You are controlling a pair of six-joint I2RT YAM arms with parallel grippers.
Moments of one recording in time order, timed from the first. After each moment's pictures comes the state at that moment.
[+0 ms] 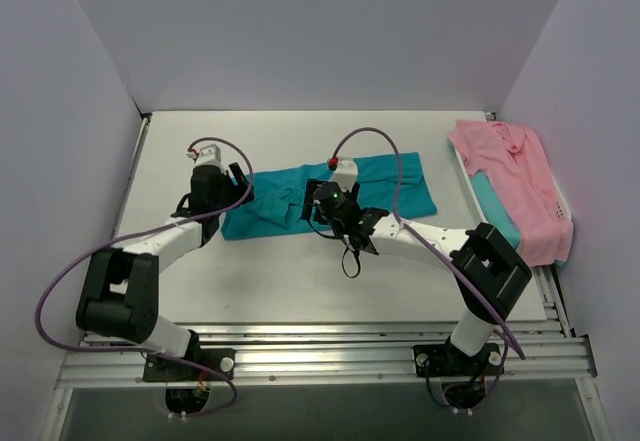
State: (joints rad) left arm -0.21 1.57 0.79 0.27 -0.06 -0.47; right arm 0.85 1.70 1.04 0.04 0.46 0.66
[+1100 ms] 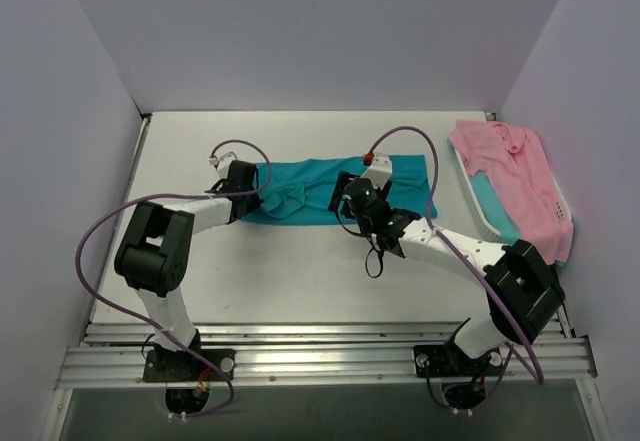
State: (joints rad) left arm -0.34 1.83 1.01 -0.02 -0.30 -0.74; right arm 0.74 1.50 0.90 0.03 0.52 0.66
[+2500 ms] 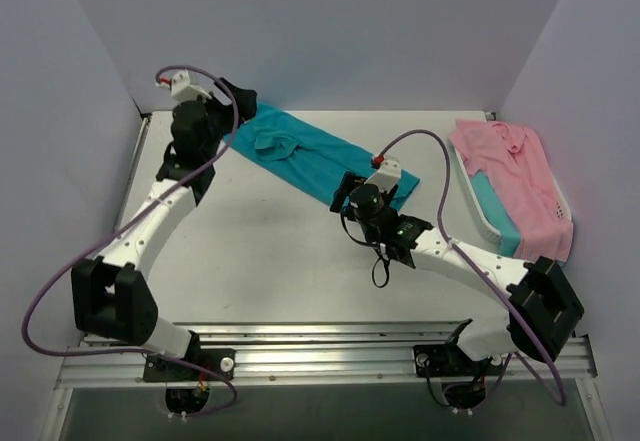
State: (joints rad) left arm -0.19 1.61 1.40 0.17 -0.07 -0.65; right arm 0.77 1.41 0.86 0.04 0.55 0.70
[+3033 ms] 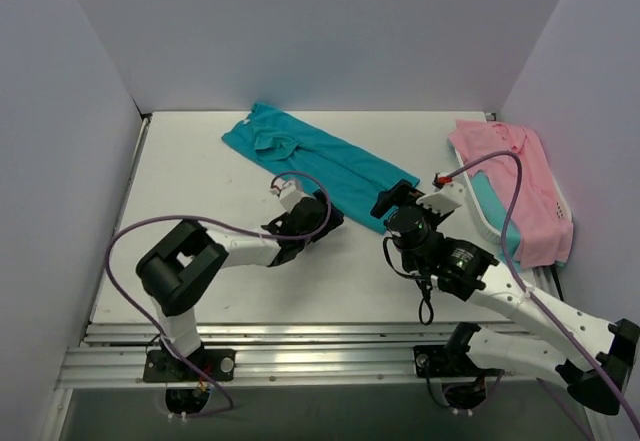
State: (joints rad) left arm -0.80 1.78 0.88 0.26 -0.37 -1.13; right arm 0.89 0.98 0.86 -0.35 0.90 0.92
